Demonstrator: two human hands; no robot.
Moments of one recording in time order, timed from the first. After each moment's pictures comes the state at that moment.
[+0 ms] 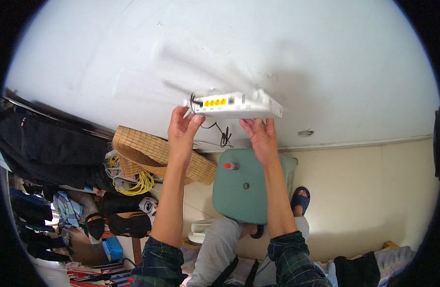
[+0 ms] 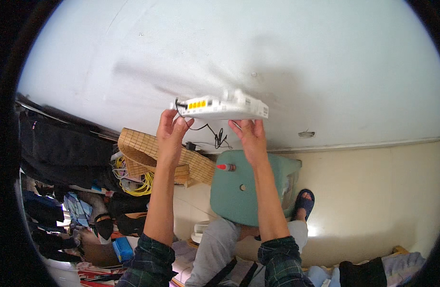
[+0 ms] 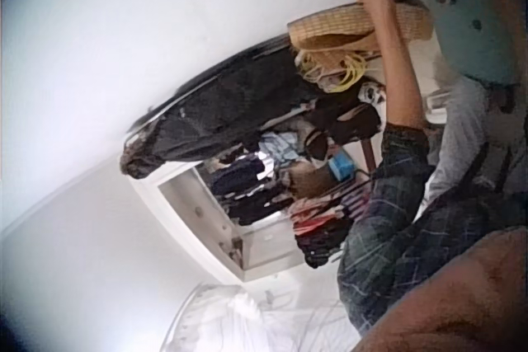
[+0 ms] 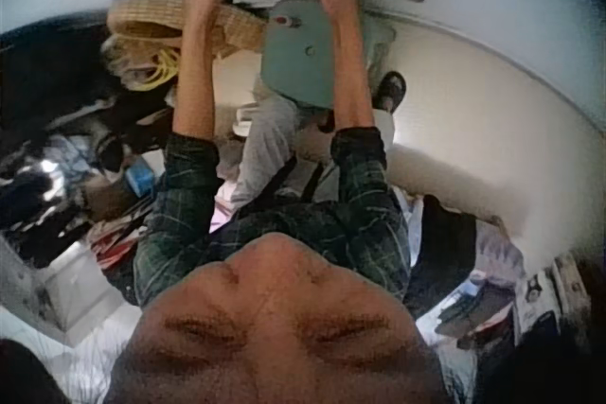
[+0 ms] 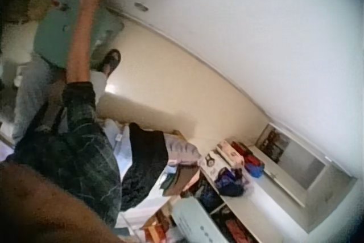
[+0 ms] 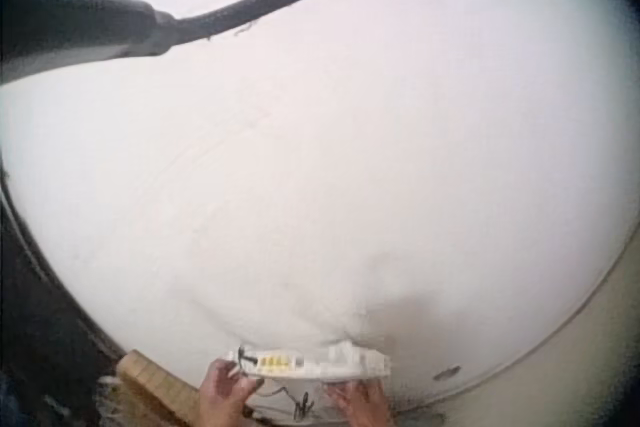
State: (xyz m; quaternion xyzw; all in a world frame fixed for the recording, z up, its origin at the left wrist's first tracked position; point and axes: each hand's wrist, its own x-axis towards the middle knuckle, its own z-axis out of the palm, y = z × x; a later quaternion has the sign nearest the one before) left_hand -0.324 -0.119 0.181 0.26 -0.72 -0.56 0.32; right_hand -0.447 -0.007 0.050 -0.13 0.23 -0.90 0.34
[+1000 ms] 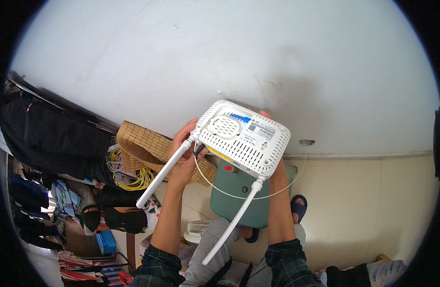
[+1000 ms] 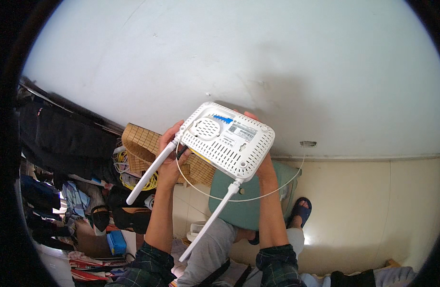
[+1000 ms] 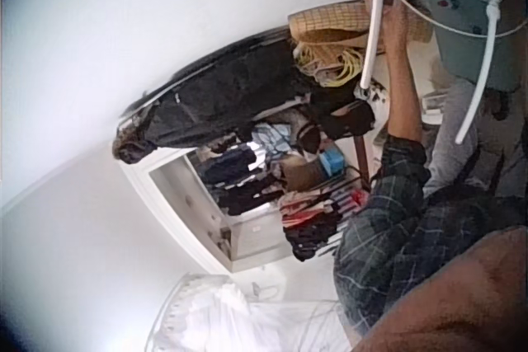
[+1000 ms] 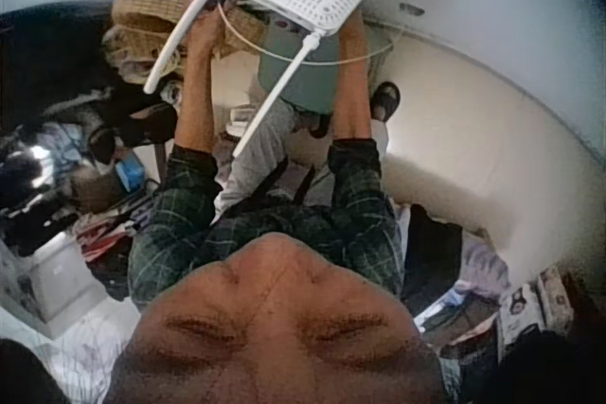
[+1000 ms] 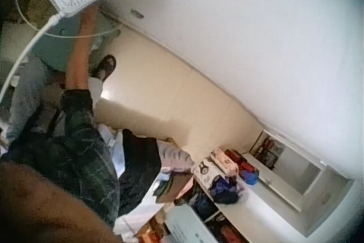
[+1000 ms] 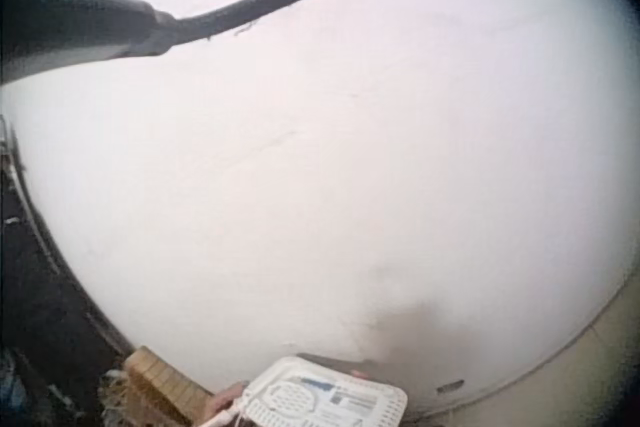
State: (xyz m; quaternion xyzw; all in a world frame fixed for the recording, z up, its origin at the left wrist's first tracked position) left_hand -0.294 -0.080 0.190 0.13 -0.78 -0.49 0.35; right_hand -0.440 0.009 -0.106 -0.02 0.05 -0.89 0.46
